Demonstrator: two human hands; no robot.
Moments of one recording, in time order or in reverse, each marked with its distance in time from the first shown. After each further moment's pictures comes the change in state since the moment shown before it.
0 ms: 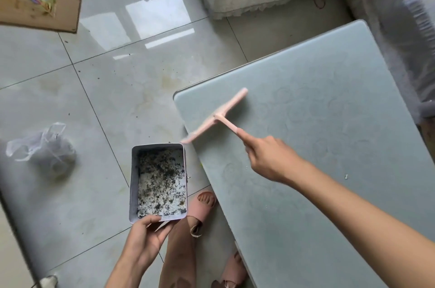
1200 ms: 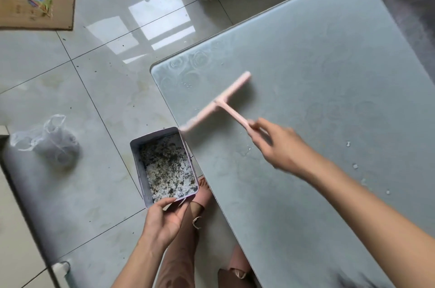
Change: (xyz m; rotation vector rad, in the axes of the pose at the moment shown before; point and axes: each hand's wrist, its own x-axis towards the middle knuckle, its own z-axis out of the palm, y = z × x) left_hand 0.020 -0.087 0.021 -0.176 -0.055 -0.020; right_hand -0.065 0.072 0.069 0.399 0.168 0.021
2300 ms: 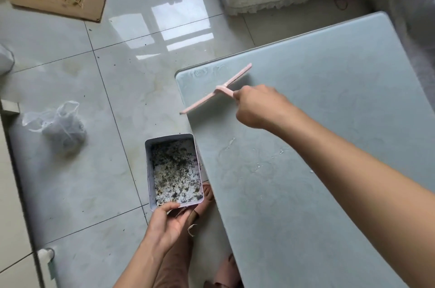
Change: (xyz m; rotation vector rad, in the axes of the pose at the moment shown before) left_hand -0.003 0.000 0.000 -0.066 0.006 -0.008; right_hand 0.081 -0.118 -0.054 -0.415 -0.085 0.005
